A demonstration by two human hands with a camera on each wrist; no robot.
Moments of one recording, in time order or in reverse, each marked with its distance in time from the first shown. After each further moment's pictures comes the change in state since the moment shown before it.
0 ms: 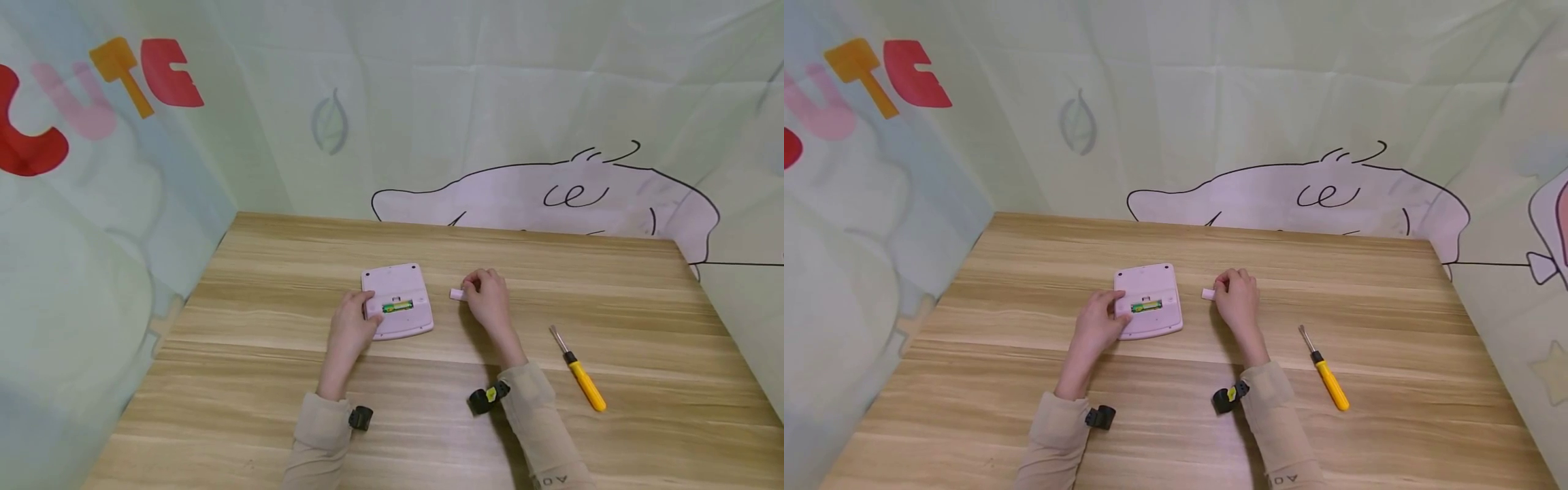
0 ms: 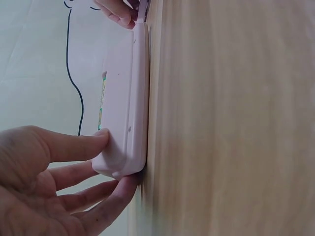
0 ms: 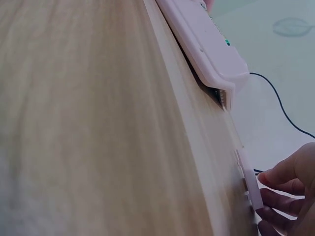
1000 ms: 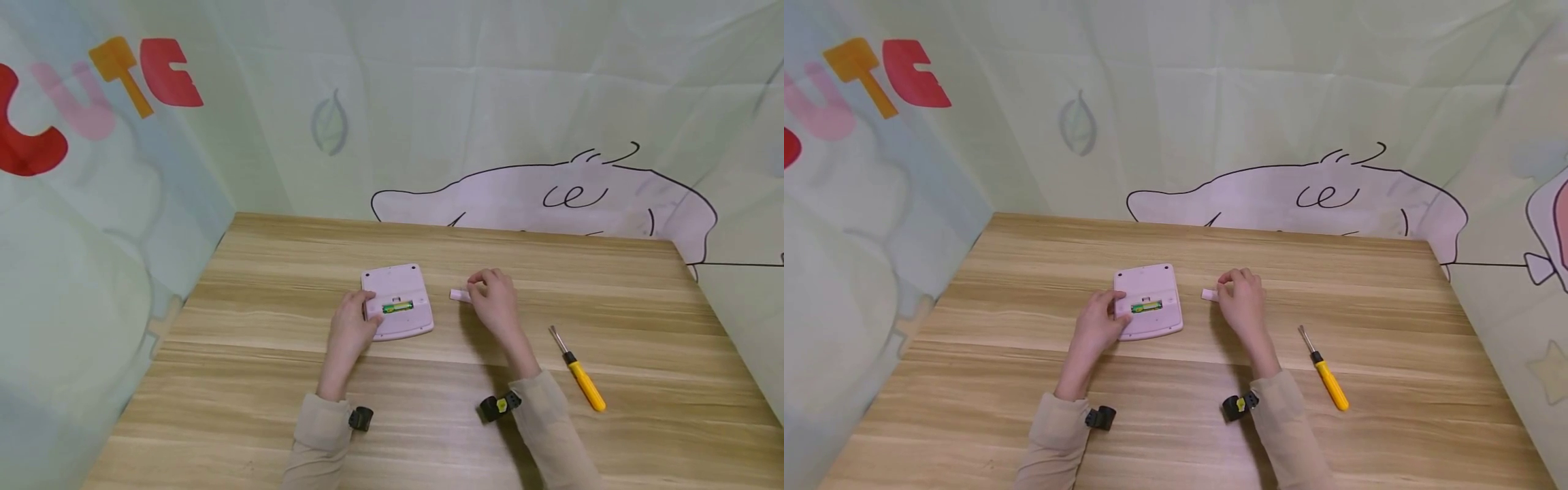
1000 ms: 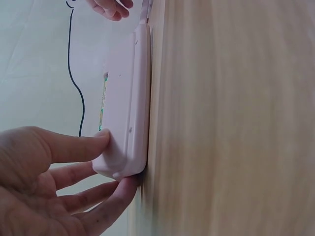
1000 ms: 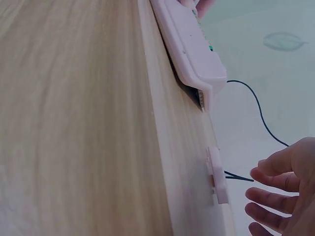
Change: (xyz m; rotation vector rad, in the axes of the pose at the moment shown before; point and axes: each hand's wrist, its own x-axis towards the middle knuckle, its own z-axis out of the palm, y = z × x) left_hand 0.001 -0.003 0.000 -0.005 0.004 0.019; right_hand -0.010 -0.009 -0.019 -0.022 -0.021 -0.043
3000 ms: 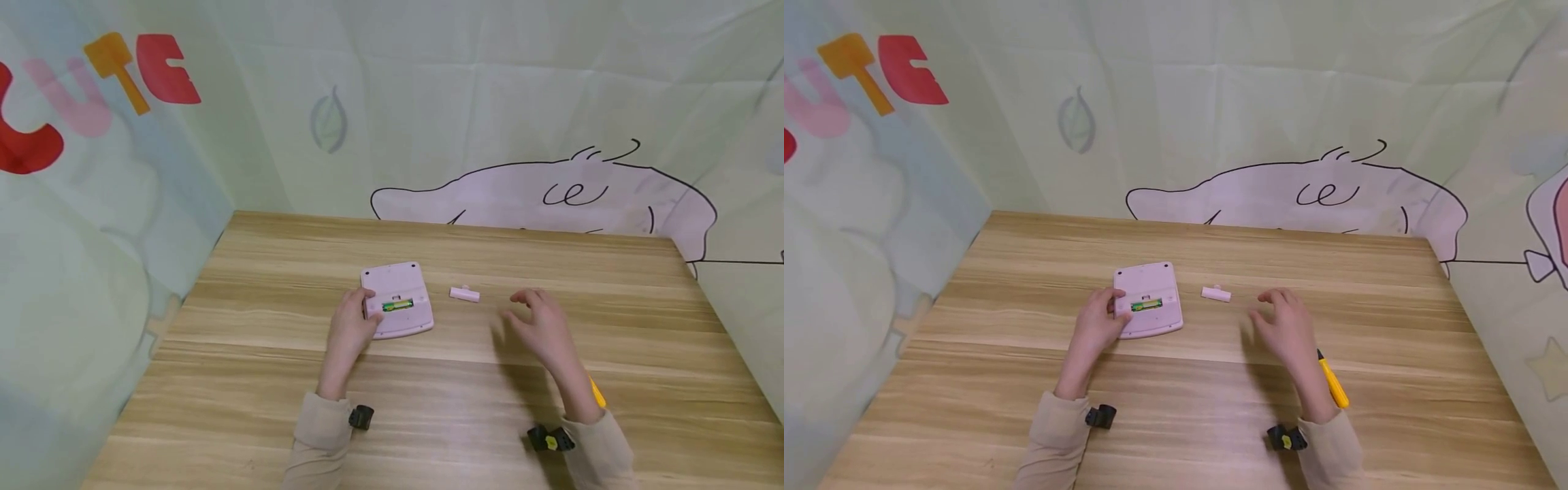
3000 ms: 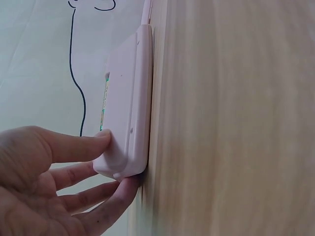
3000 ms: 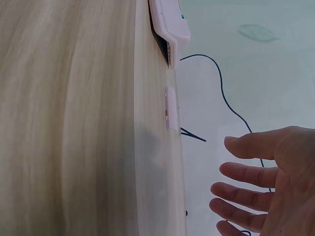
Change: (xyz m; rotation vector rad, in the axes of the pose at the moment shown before) left_hand 0.000 0.001 0.001 -0.023 -0.010 -0.016; right_hand -0.049 0.024 -0.065 -0.137 -0.071 -0.054
